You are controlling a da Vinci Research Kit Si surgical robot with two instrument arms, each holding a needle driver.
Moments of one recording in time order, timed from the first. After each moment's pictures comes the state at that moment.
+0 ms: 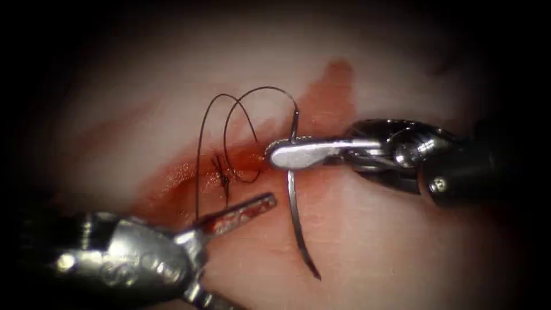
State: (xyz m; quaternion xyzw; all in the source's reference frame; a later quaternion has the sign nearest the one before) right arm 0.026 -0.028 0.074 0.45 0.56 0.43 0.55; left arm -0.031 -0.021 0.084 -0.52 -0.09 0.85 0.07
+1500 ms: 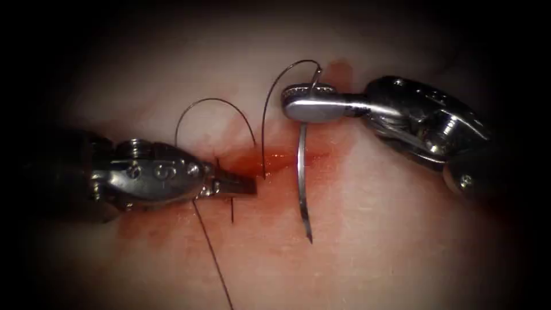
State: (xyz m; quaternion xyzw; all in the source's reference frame) right arm 0.025 -0.025 0.073 0.29 0.62 0.35 0.64; left arm -0.029 -0.019 0.101 -0.36 -0.18 0.89 0.22
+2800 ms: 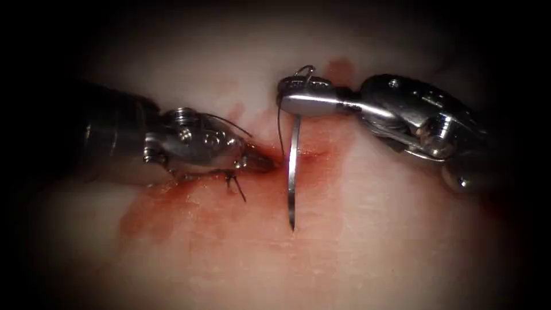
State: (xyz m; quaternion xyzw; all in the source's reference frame) right arm 0.026 -0.025 0.072 0.23 0.64 0.29 0.68; left arm -0.031 -0.016 0.104 -0.25 -0.19 0.92 0.22
